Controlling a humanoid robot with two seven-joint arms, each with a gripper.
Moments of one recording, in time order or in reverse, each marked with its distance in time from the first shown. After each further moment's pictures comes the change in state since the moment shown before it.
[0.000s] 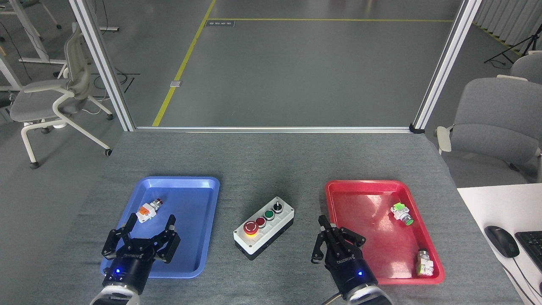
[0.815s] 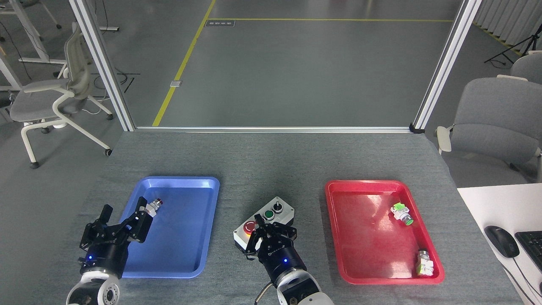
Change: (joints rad) left arm -0.069 0.011 0.100 0.078 0.210 -0.029 -0.022; right arm -0.234 0.164 0.257 0.394 0.077 0.224 0.007
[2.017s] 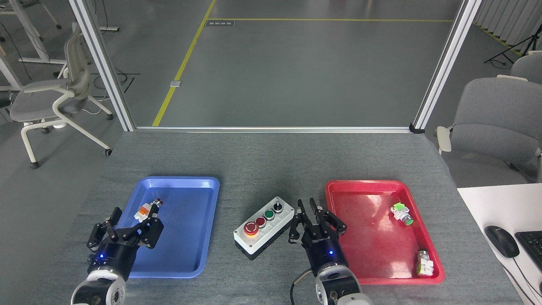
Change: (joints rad) left arm 0.005 -0.028 -0.007 -0.020 -0.166 0.001 -0.122; right arm 0.103 -0.068 -0.243 -0.218 -0.045 0.006 -0.025
